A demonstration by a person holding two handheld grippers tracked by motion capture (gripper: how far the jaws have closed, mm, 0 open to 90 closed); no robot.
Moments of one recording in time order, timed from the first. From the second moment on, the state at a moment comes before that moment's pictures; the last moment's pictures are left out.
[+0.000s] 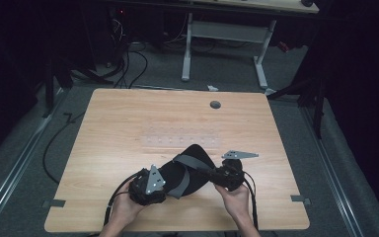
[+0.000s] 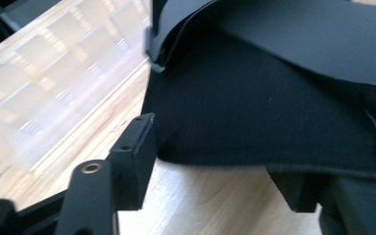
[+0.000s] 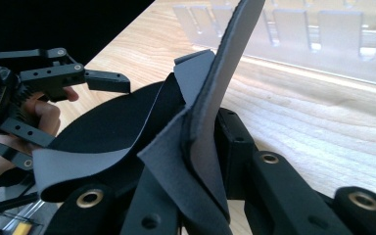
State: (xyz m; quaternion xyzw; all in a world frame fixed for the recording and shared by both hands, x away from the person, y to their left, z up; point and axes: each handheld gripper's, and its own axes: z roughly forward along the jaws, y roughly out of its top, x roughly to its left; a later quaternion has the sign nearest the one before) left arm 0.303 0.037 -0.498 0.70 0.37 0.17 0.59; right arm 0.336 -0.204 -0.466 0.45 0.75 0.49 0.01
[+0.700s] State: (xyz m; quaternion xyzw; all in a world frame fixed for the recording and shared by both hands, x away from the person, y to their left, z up) left arm 0.290 0.035 -0.483 0.73 0.33 0.12 0.59; right arm 0.336 -0.201 -0.460 0.44 0.74 0.51 0.01
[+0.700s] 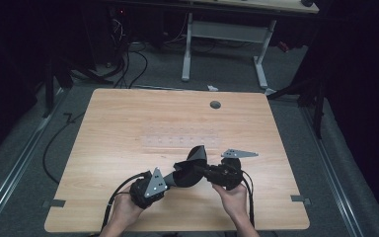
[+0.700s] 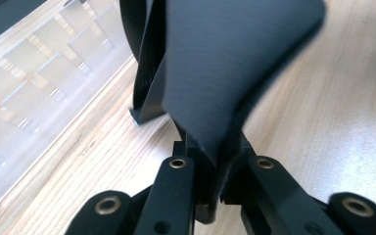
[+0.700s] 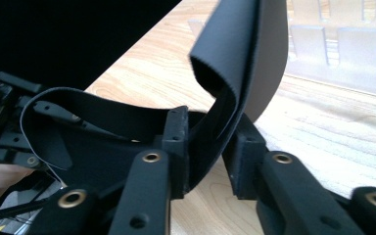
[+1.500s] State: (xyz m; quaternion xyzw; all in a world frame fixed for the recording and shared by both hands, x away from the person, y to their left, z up) left arm 0.306 0.070 -0.456 0.65 0.40 0.07 0.64; right arm 0.338 -0.256 -0.516 0.52 0.74 0.39 0.19
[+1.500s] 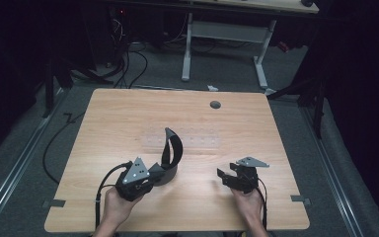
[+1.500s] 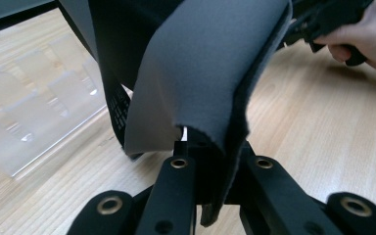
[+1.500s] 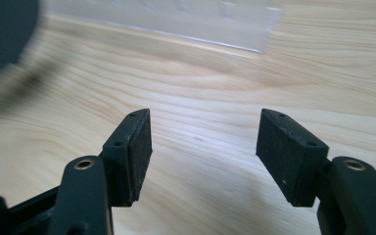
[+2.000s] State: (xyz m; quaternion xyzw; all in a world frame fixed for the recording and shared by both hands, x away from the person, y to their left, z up) left arm 0.323 0.084 -0.442 0.61 0.44 0.08 0.65; right arm 0.341 -0.272 -0.531 0.54 0.74 0.31 0.24
